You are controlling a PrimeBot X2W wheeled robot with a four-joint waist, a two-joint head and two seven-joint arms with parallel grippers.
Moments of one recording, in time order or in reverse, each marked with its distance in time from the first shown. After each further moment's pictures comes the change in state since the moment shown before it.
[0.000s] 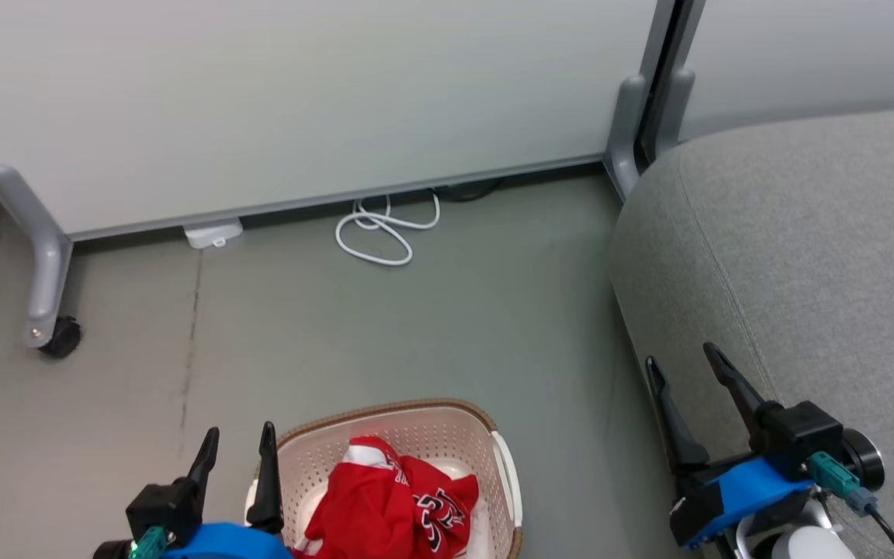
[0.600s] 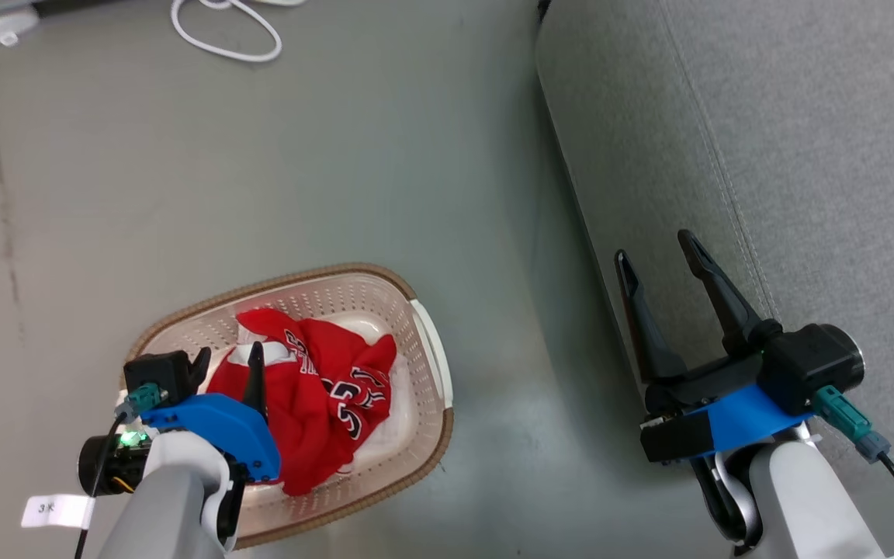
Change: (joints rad) left arm -0.406 0.037 -0.027 0.423 -0.044 -0.030 0.123; right arm -0.185 -0.001 0.085 -0.052 0.050 0.000 -0.080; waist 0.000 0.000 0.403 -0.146
